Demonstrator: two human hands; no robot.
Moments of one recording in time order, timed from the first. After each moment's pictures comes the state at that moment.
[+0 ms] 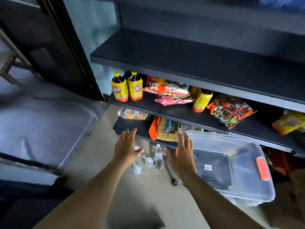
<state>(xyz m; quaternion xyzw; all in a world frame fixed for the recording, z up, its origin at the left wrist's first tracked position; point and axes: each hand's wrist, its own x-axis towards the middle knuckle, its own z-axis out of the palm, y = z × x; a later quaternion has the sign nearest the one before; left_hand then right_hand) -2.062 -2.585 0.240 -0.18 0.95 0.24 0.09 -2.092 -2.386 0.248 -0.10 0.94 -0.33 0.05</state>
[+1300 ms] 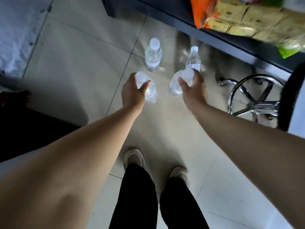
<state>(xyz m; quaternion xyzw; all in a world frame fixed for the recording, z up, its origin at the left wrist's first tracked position) -2.068 -2.637 -0.282 -0.39 0.81 0.43 0.00 -2.143 -2.483 -0.286 0.08 0.88 -0.43 0.19</state>
